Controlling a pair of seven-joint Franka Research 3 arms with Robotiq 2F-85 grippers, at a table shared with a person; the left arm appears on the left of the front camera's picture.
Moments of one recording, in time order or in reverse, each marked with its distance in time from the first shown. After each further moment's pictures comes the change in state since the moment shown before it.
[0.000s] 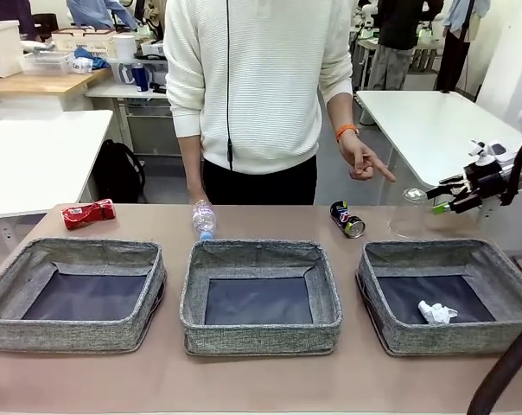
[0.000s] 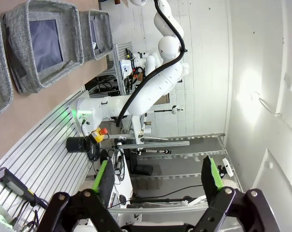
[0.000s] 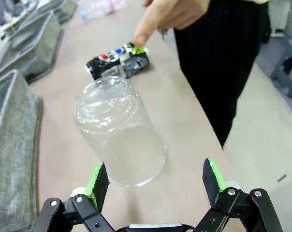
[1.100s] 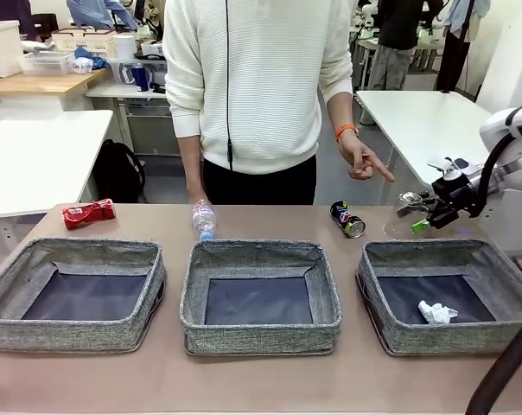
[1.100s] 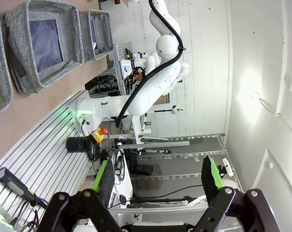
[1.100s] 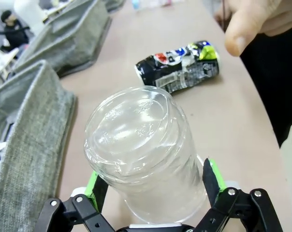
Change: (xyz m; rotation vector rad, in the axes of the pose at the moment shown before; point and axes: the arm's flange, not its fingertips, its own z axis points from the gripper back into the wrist) left arm 0.000 0.000 0.000 0.000 0.000 0.000; right arm 0.006 0.017 -0.073 0.256 0.012 0.042
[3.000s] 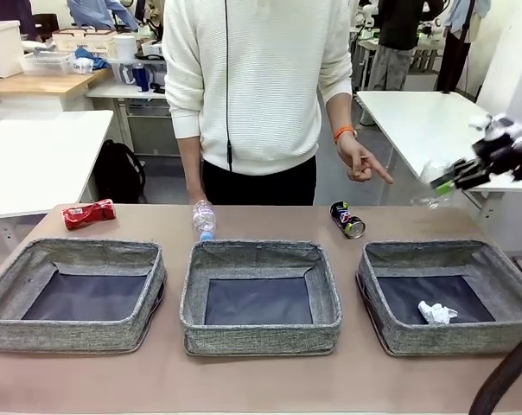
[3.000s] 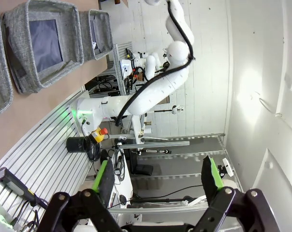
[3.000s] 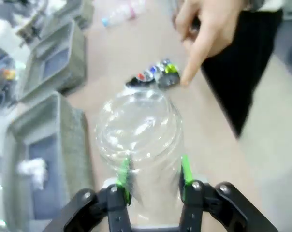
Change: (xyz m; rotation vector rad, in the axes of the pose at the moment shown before) left arm 0.000 0.000 0.000 0.001 0.000 -0.001; right arm 0.084 0.055 0.121 -0.219 0.090 -0.183
